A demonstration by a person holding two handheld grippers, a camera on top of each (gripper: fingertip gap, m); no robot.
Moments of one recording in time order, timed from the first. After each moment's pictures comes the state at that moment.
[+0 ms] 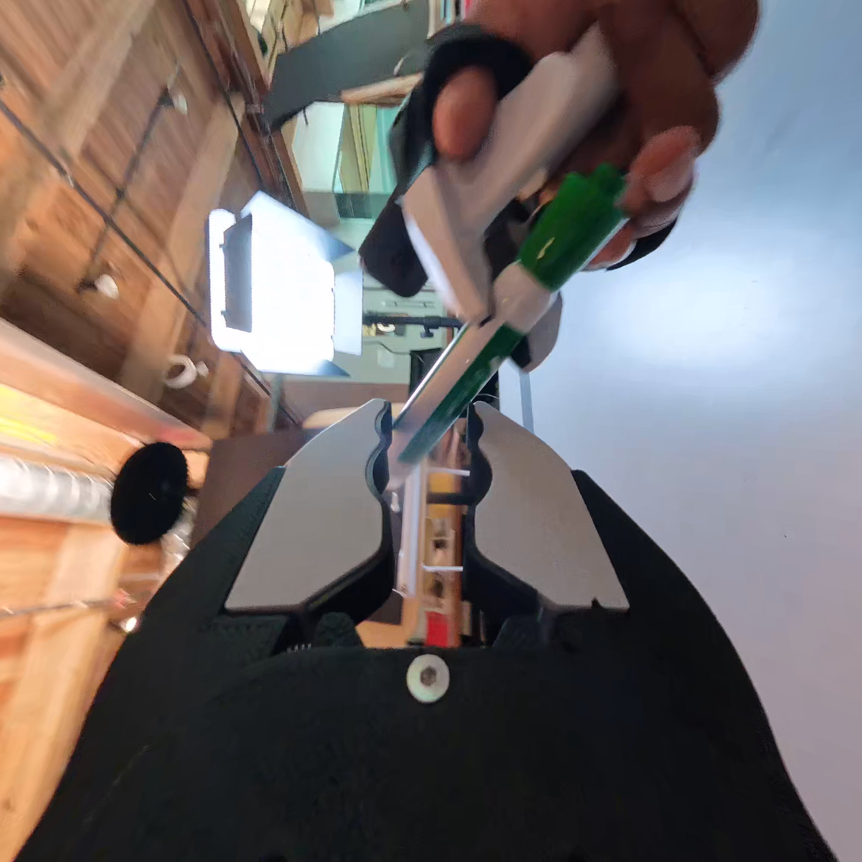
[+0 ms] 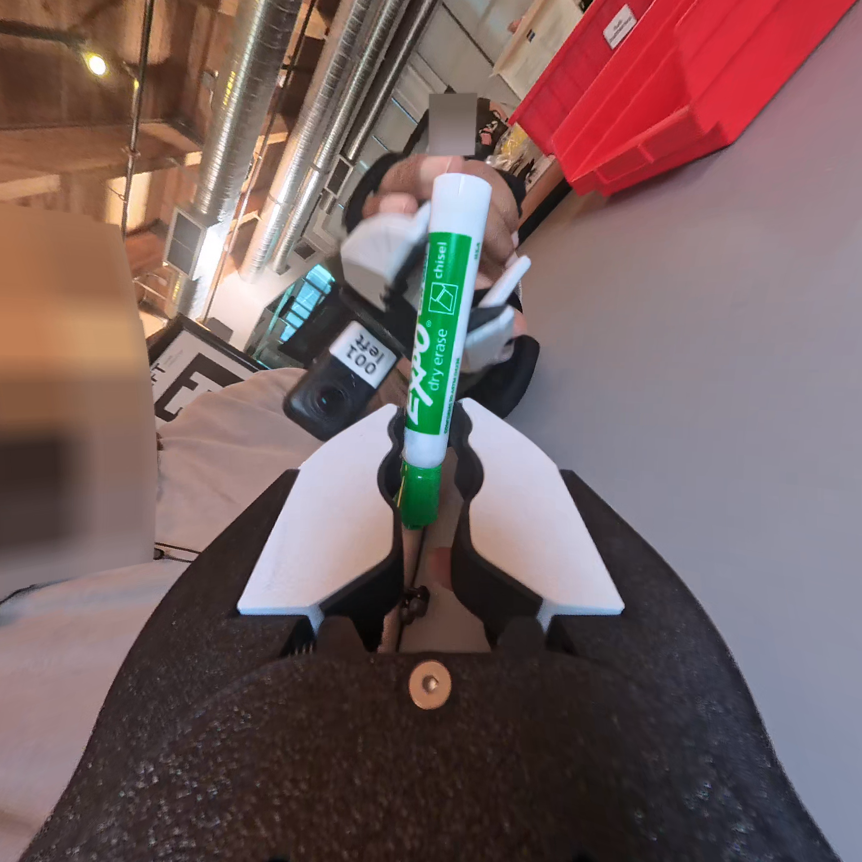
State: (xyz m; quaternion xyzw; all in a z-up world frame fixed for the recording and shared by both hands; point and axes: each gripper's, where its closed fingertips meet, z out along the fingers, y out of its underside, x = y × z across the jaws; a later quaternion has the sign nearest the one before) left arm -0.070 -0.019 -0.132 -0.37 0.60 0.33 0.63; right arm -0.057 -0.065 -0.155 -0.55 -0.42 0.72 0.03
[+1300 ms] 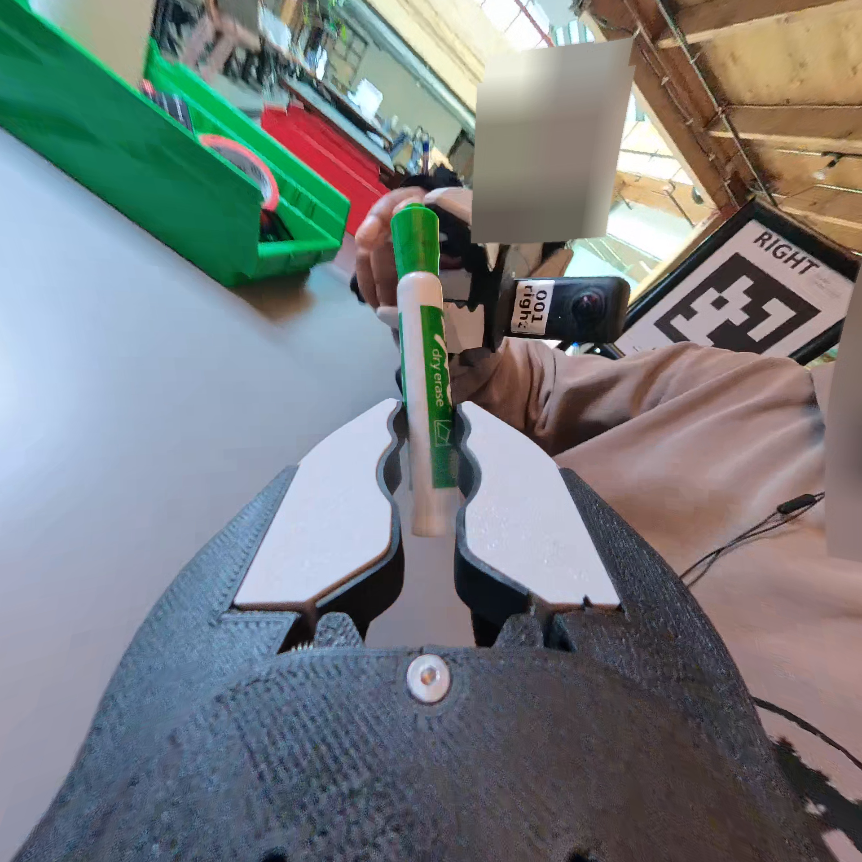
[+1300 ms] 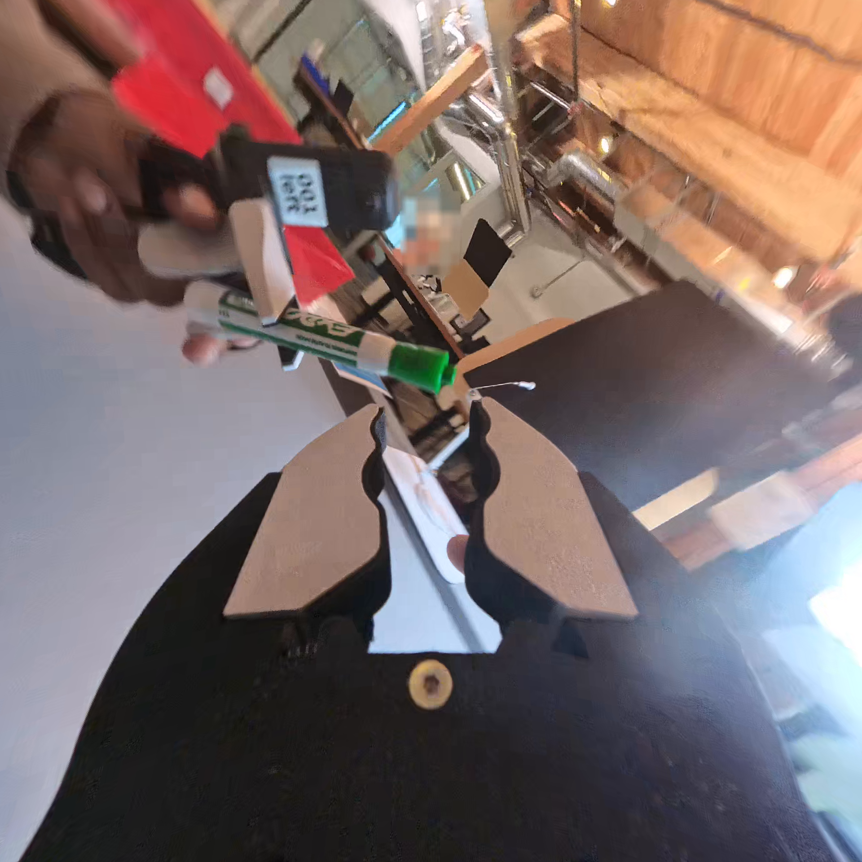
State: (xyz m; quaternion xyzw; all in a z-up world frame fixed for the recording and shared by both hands) left arm -0.060 -0.022 -0.141 -0.66 0.27 -0.58 0.38; right arm -0.024 0.018 -0.103 -0.31 -0.58 0.13 0.74
